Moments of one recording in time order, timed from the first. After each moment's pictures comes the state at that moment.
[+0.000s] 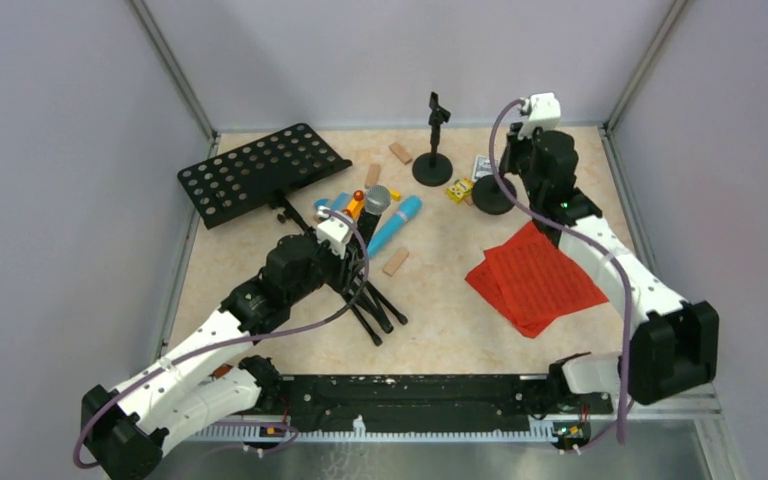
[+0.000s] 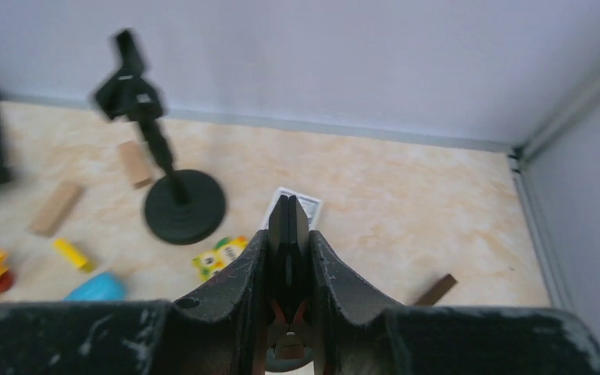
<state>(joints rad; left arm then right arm) -0.69 0.83 0.65 -0.18 0.00 -0.05 0.36 1.27 1.07 0.09 0.22 -0.05</state>
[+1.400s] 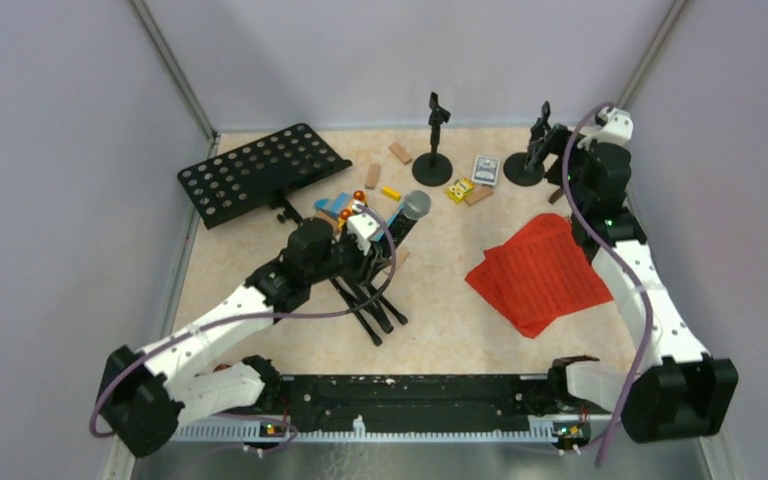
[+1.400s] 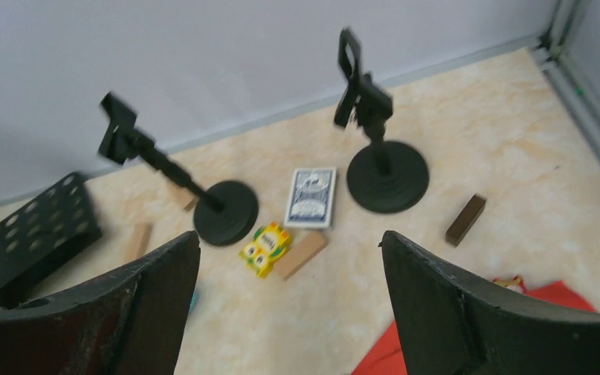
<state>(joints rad) -0.68 1.00 0.69 -0.05 0.24 0.06 0.09 1.21 1.09 -0.05 0.14 0.34</state>
